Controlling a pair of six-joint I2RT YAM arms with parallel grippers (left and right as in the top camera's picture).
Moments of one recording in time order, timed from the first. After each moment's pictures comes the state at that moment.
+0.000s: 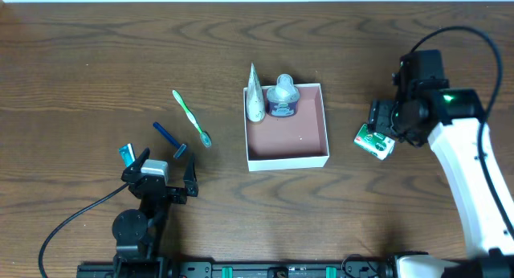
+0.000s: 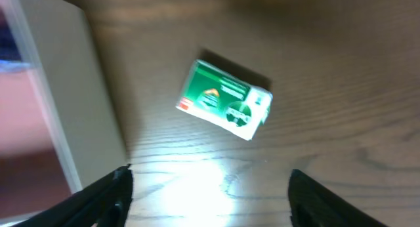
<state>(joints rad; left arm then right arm) -0.01 0.04 0.02 -0.10 0.15 -0.01 0.08 1.47 1.25 -1.08 0.05 0.29</state>
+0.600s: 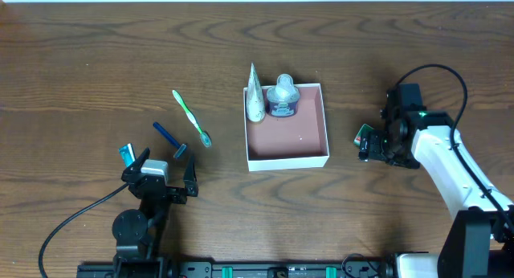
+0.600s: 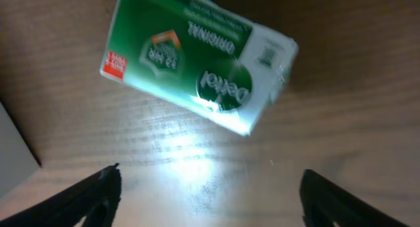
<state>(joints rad) -0.01 0.04 0.02 -0.10 0.15 -0.01 0.04 1.54 0.94 -0.84 0.03 0.24</state>
